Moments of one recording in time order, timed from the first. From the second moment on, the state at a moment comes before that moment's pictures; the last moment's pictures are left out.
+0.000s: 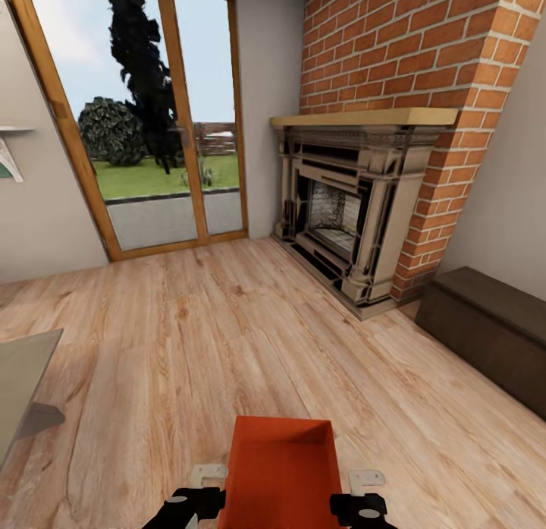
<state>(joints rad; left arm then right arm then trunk) -0.44 -0.11 -0.01 -0.33 0.01 0.14 0.09 -0.52 0.09 0.60 -0.09 -0.54 -0.07 -0.27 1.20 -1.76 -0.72</state>
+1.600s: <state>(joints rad) -0.44 -0.11 -0.02 -0.33 0.00 0.14 0.09 -0.52 0.09 0.60 -0.10 -0.54 -0.09 -0.27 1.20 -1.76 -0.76</state>
